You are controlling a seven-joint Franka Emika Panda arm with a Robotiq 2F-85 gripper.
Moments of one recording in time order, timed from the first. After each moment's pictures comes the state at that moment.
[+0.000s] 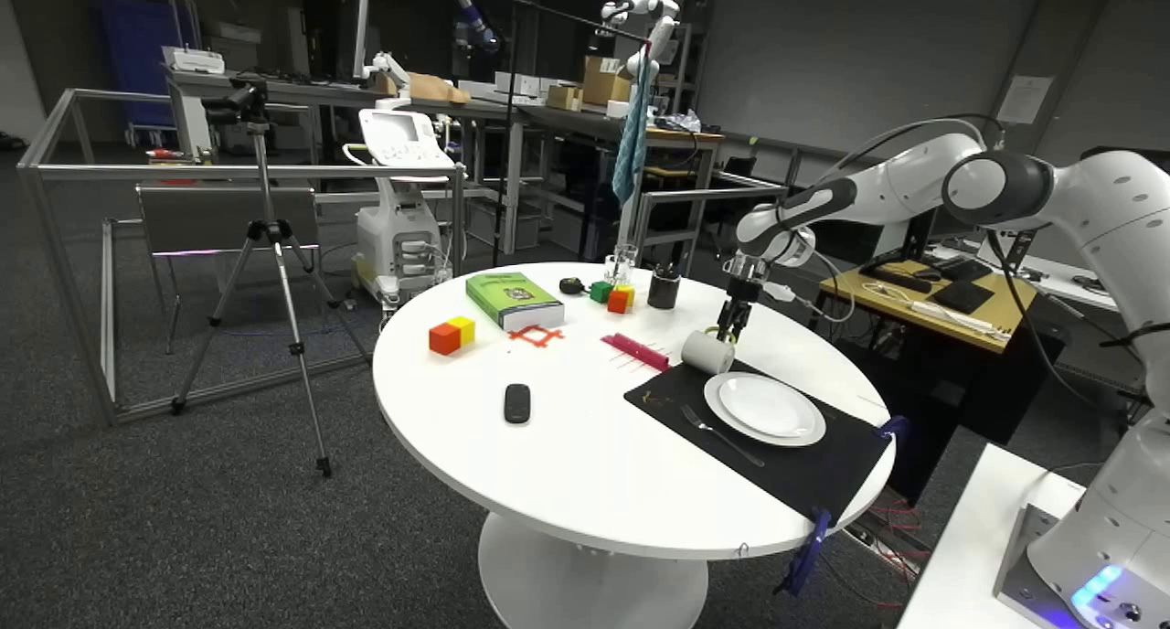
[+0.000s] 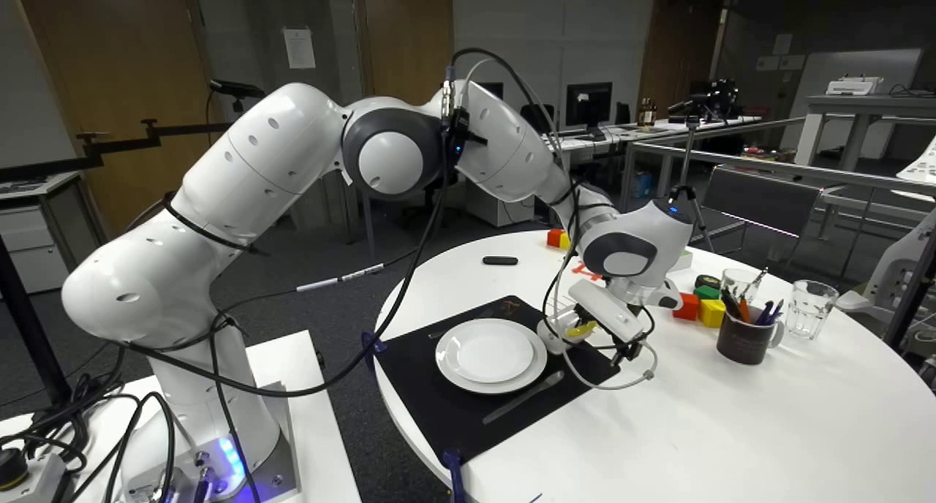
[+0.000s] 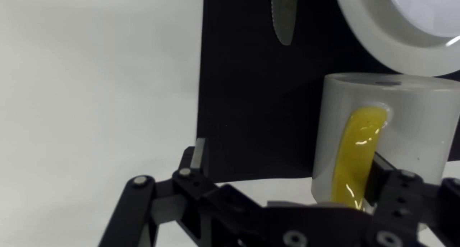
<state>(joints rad) -0.35 0.89 0.11 -1.40 0.19 2.13 -0.53</state>
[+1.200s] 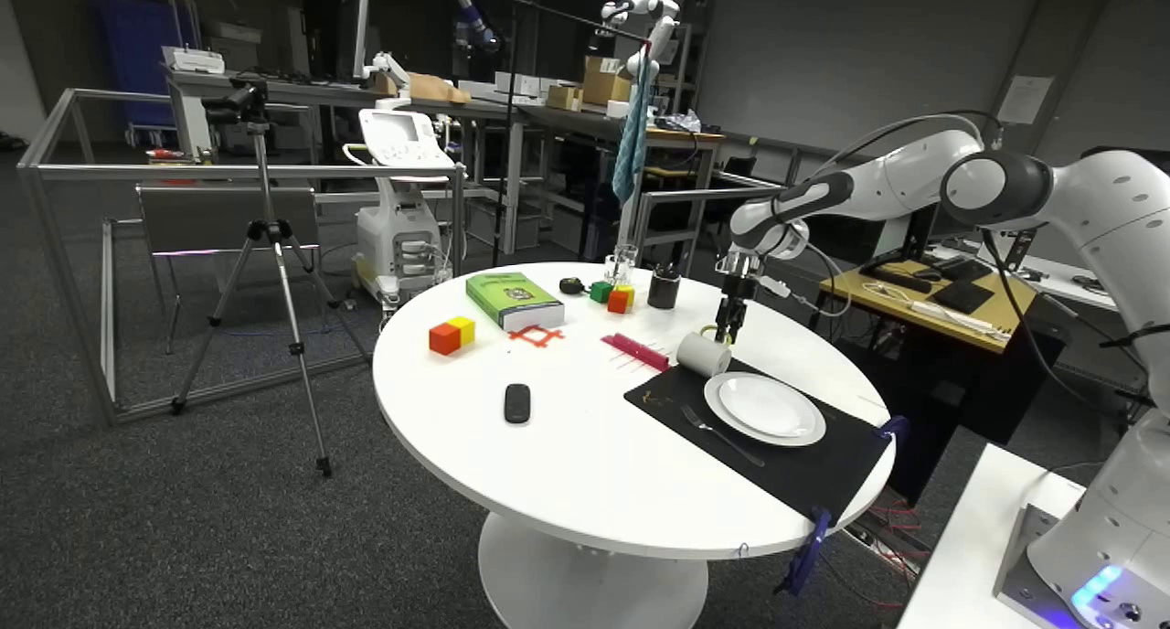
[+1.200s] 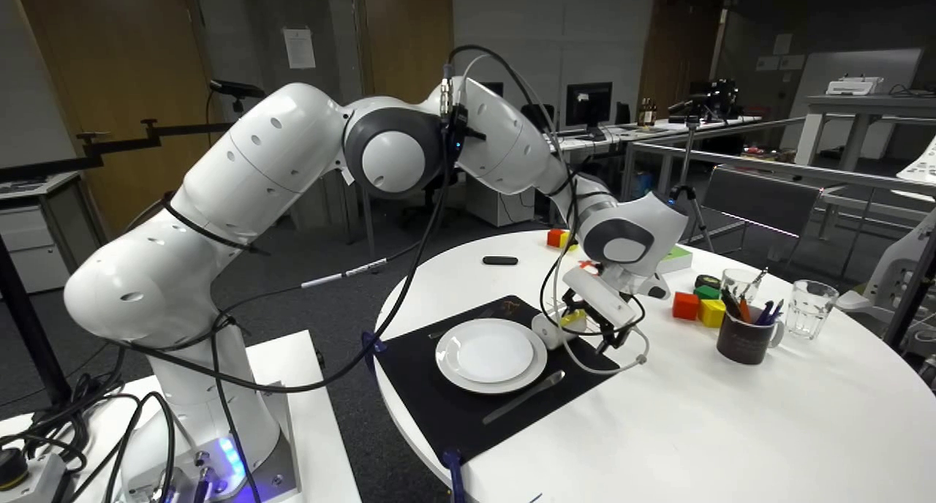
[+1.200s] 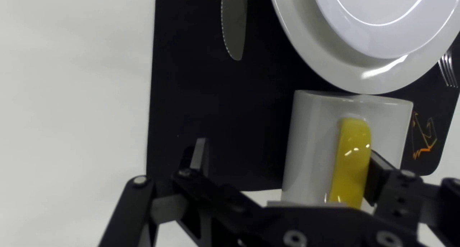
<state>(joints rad) -0.33 0.89 0.12 -1.36 0.19 1.99 -0.53</state>
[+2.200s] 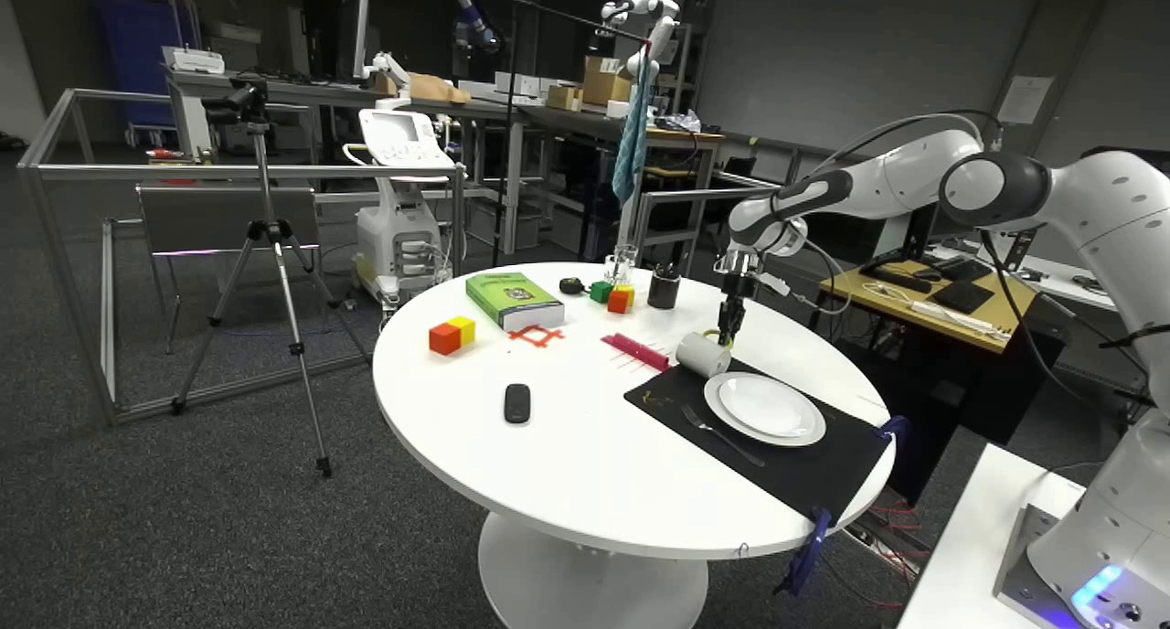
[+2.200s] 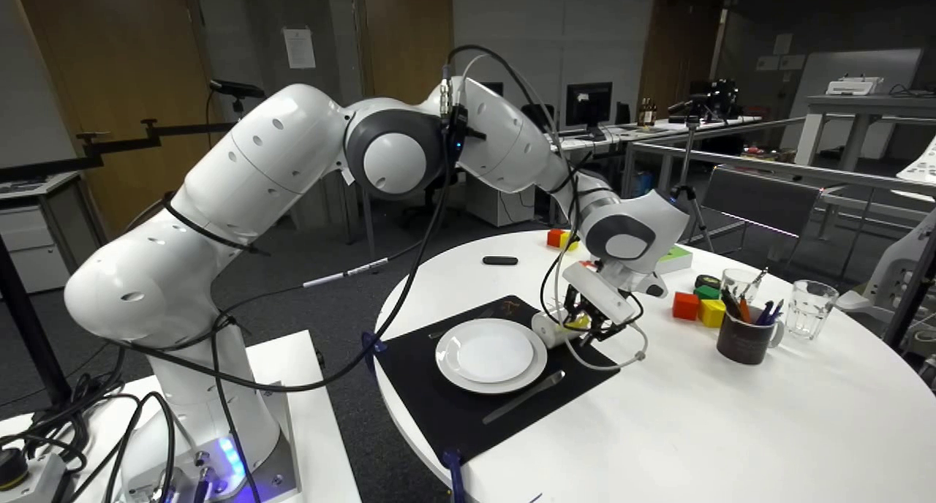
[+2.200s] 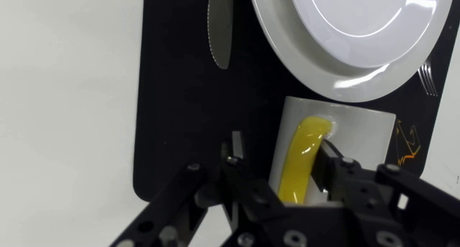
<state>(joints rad) -0.32 0.89 0.12 -1.33 0.19 1.93 -0.53</state>
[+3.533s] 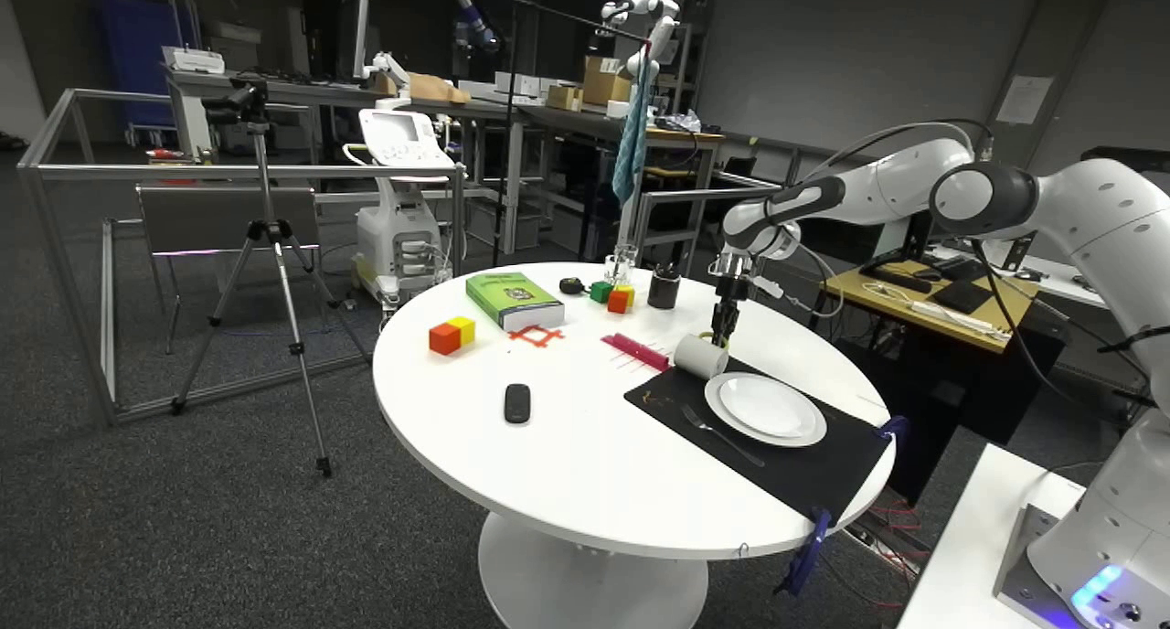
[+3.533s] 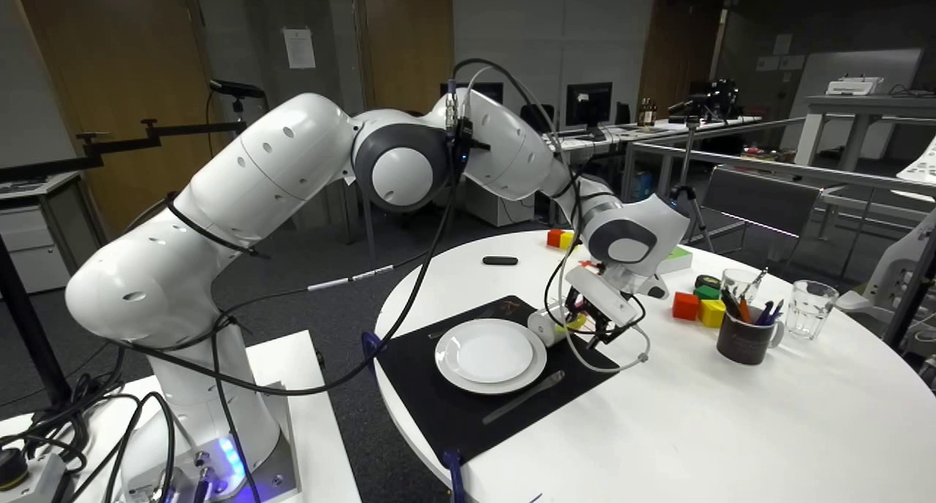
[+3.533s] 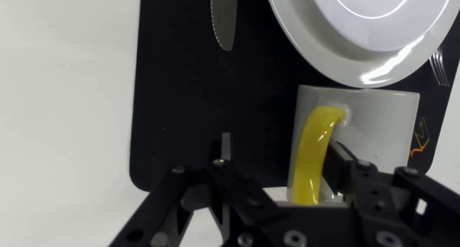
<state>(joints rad) -0.31 0.95 0.12 -1.26 0.19 1.92 -0.53</state>
